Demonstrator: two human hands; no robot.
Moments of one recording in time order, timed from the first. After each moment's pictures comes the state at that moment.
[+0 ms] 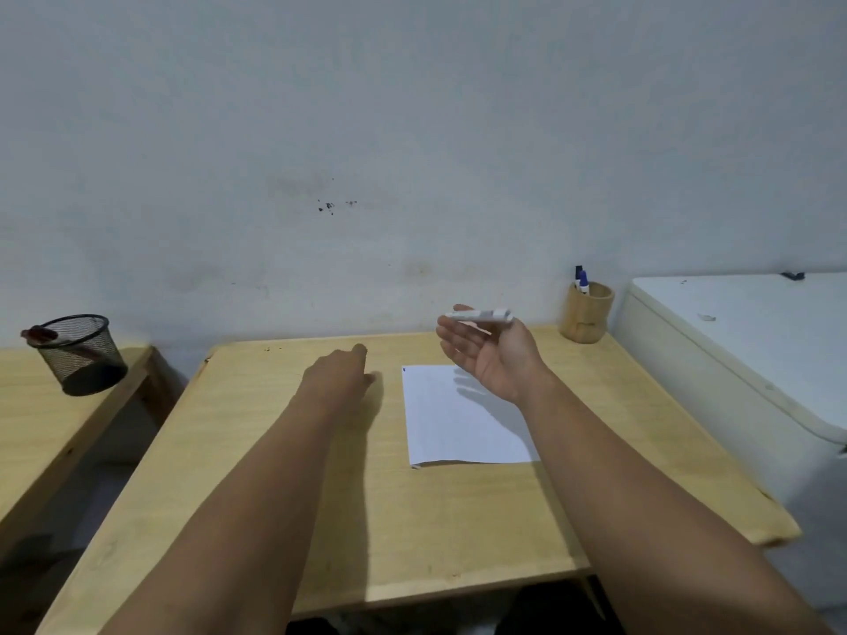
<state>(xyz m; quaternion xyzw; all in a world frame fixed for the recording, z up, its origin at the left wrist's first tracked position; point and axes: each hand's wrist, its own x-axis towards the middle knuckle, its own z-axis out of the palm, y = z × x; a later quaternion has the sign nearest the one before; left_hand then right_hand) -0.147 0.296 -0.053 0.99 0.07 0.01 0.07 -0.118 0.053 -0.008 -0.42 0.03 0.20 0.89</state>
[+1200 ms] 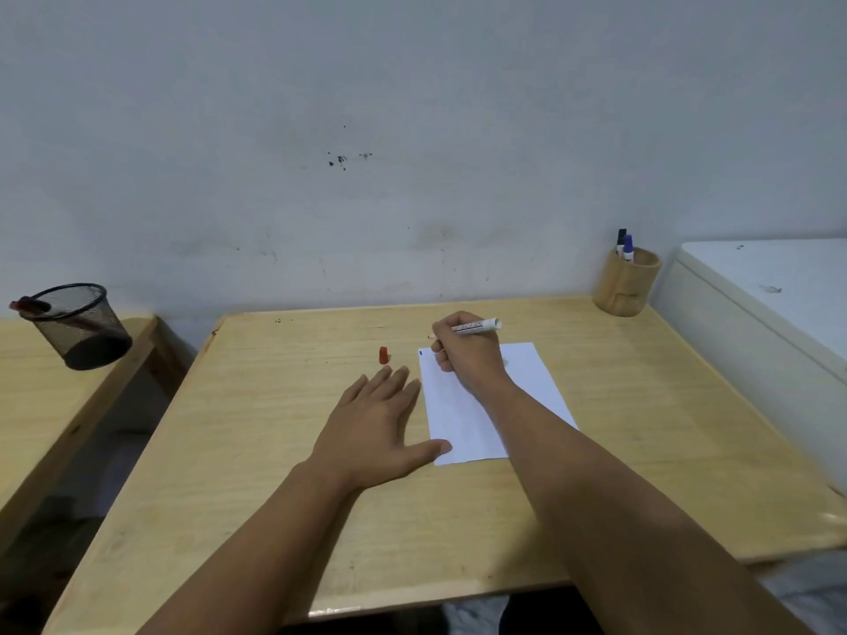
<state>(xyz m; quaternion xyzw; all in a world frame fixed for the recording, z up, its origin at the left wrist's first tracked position) -0.215 0.281 -0.115 0.99 -0.09 0.05 0.13 -0.084 0.130 -0.096 -0.71 0.03 0.05 0.71</state>
